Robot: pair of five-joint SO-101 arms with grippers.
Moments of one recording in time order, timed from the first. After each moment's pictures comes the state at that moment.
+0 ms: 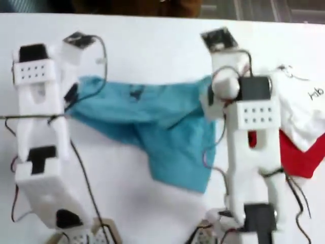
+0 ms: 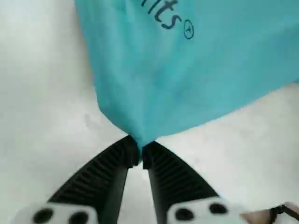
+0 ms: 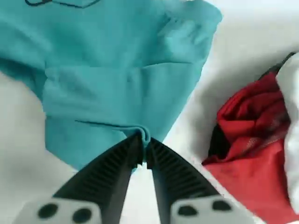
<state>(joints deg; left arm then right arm) -18.5 17.1 -24.3 101.6 -36.2 -7.6 -18.1 0.4 97.2 16.6</state>
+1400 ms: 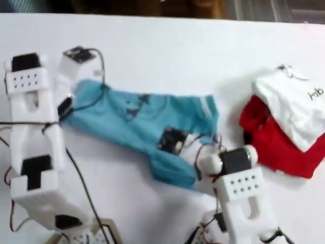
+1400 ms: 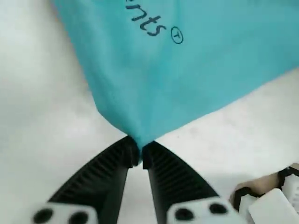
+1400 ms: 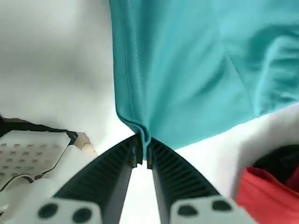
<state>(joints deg) -20.7 10.2 -12.8 101.6 -45.6 -17.4 -52.1 50.7 92.5 52.2</state>
